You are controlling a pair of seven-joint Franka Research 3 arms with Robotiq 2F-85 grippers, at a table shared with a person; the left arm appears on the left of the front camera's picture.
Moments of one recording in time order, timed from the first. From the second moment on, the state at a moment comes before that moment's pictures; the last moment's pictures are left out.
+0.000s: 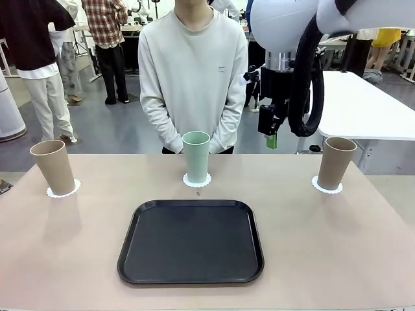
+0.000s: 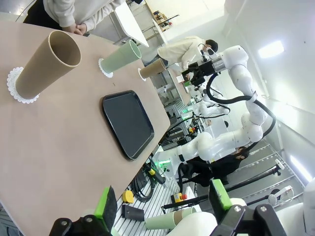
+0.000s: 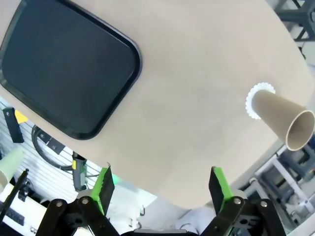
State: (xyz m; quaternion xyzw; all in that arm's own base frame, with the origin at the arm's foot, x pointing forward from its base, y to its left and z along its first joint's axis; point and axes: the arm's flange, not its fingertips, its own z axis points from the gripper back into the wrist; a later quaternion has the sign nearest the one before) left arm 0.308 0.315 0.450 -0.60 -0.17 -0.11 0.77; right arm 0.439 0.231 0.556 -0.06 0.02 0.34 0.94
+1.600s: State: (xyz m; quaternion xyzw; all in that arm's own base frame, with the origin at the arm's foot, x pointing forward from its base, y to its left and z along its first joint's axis) left arm 0.307 0.315 0.450 -0.60 -0.17 -0.11 0.77; right arm 0.441 -0.043 0.477 0.41 -0.07 0.27 0.87
